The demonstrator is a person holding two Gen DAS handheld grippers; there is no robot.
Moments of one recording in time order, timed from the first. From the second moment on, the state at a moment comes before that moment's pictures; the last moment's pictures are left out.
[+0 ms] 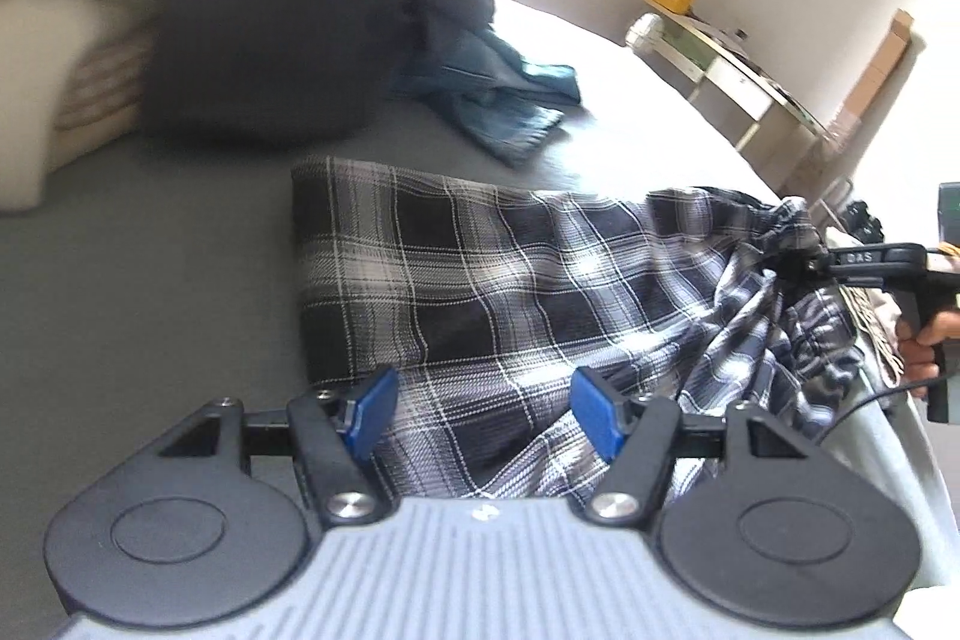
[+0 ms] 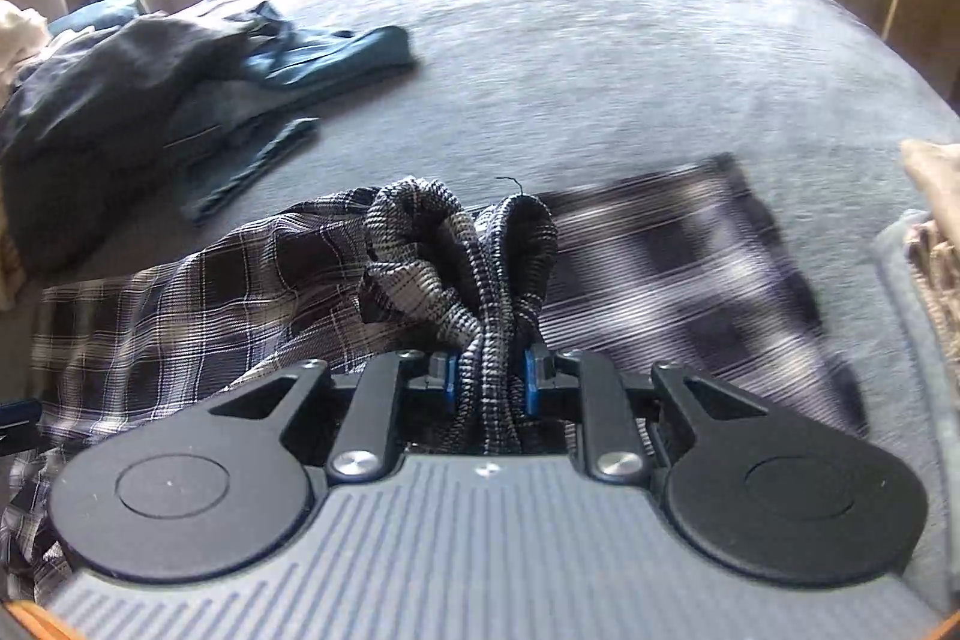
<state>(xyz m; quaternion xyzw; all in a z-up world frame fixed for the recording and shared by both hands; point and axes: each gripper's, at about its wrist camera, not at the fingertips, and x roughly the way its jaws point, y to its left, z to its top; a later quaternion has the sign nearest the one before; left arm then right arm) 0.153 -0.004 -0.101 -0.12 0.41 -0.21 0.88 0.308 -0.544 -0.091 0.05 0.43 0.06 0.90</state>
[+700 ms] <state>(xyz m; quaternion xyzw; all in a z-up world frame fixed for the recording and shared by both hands) 0.190 -0.103 -0.103 -0.09 0.43 -0.28 0.86 0.320 -0.632 -0.096 0.04 0.43 0.02 0.90</state>
